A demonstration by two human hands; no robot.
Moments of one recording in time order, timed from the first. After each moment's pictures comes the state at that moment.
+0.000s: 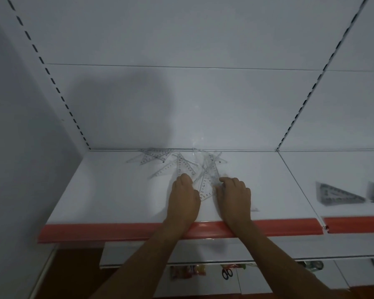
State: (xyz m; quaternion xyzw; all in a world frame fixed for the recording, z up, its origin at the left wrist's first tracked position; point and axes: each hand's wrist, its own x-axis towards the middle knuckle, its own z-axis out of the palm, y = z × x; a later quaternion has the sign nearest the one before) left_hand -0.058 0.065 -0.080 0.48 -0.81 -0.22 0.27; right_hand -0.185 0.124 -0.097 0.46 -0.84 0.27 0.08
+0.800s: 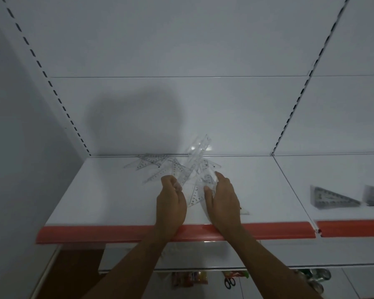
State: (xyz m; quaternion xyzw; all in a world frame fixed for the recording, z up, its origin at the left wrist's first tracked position) left_hand -0.048 0.079 -0.070 0.48 -0.73 -0.28 0.40; right_hand -0.178 0.133 -0.087 0.49 -0.77 0.42 0.00
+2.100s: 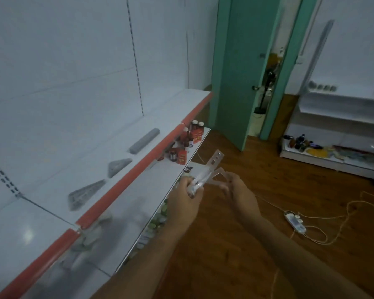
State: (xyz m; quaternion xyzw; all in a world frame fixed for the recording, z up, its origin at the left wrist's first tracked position) left_hand -0.339 0.507 -0.029 0.01 -0.86 -0.49 0.12; right_hand -0.341 0.670 -0.022 0.03 -0.92 0.36 0.14
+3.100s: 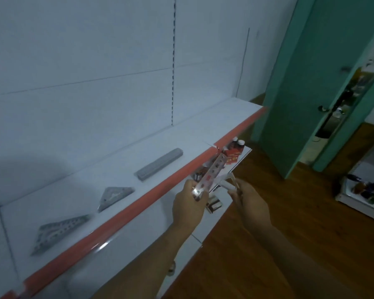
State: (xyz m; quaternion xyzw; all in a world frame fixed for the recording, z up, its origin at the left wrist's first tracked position) left_hand -0.581 0.502 -0.048 0.14 -0.83 -0.52 0.17; right_hand -0.631 0.667 -0.039 0.13 -0.94 0.28 0.11
